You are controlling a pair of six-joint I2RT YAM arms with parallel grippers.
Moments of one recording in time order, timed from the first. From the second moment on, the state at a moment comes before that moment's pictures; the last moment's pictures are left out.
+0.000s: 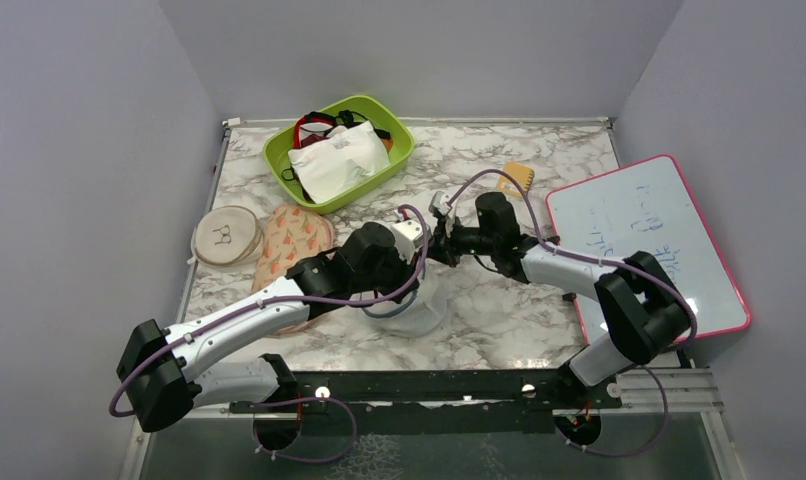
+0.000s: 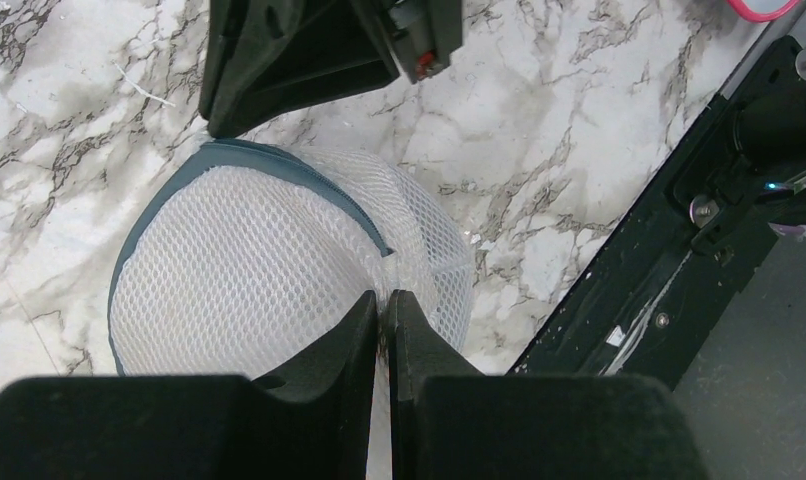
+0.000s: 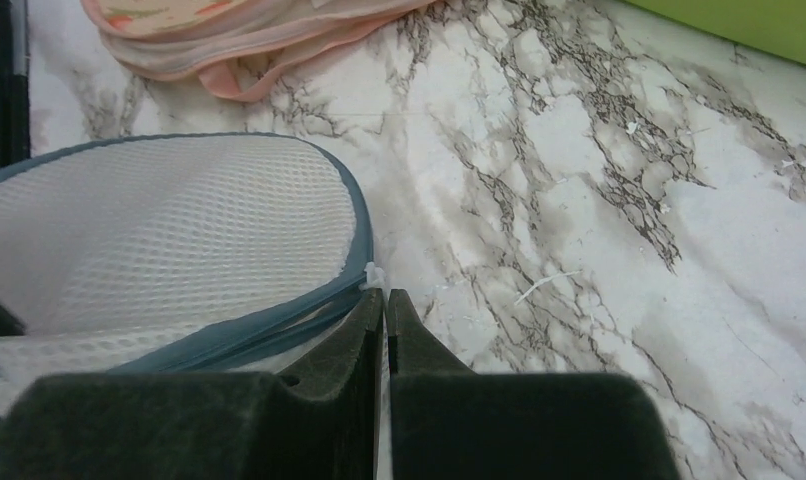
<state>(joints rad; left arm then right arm) -0.93 1.14 0.86 -0.35 0.11 -0.26 0.58 1.51 0.75 0.33 -0.64 -0.18</state>
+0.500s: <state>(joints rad) -0.93 1.22 0.90 -0.40 0.05 -0.18 0.56 1.41 0.68 0.40 -0.52 -0.20</state>
